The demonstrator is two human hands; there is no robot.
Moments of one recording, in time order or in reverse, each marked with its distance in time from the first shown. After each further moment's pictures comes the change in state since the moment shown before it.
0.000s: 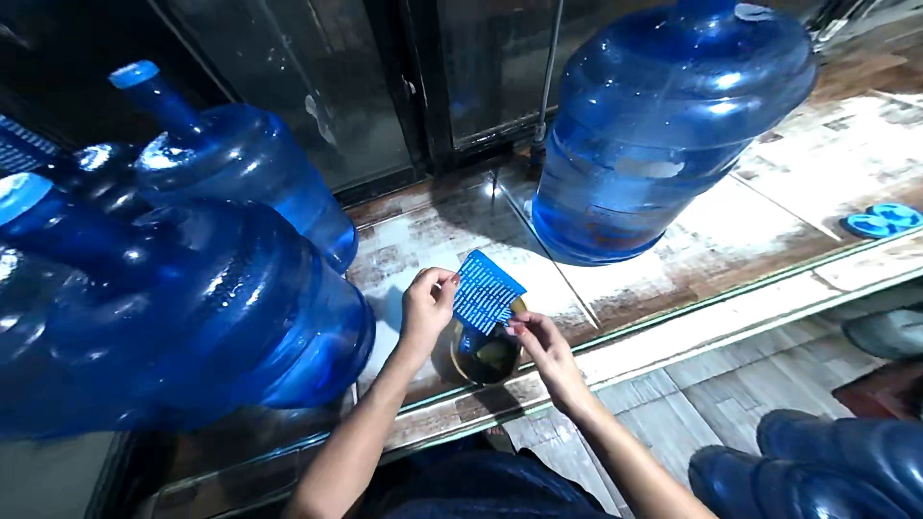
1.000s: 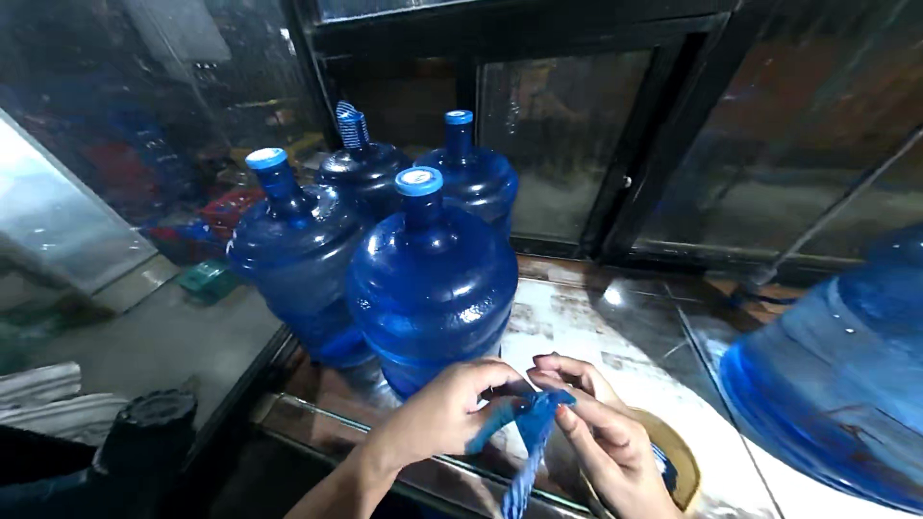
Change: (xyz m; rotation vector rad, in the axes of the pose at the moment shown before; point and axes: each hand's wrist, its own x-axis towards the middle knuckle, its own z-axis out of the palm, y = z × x) left_hand -0.092 0.029 -0.216 -0.095 -0.206 0.362; right_hand 0.011 -0.105 0.171 -0.035 -0.586 -0.813
